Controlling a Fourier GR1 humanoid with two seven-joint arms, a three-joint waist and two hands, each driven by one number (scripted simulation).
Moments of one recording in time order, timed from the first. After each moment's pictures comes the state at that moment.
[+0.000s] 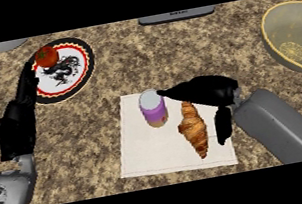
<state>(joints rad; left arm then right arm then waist) -0.22 0.35 -0.12 -1.57 -0.03 0.29 0.15 -0.56 -0.29 0.47 -1.24 0.62 0.64 -0.22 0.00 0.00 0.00</state>
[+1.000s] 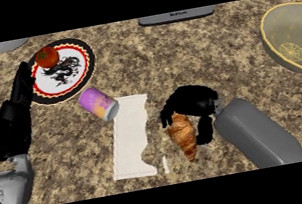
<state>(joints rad) -0.22 0.30 -0.03 -1.58 -0.09 0.20 0.16 -0.57 -0.15 0.46 -1.04 0.88 0.44 -0.44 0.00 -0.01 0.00</state>
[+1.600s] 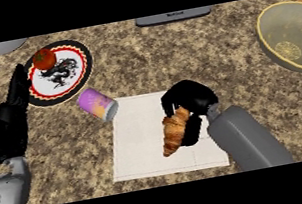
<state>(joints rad) -0.20 0.29 0.00 -1.60 -0.11 0.18 0.18 -0.50 -0.03 0.32 -1.10 0.89 0.34 -0.05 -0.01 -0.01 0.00</state>
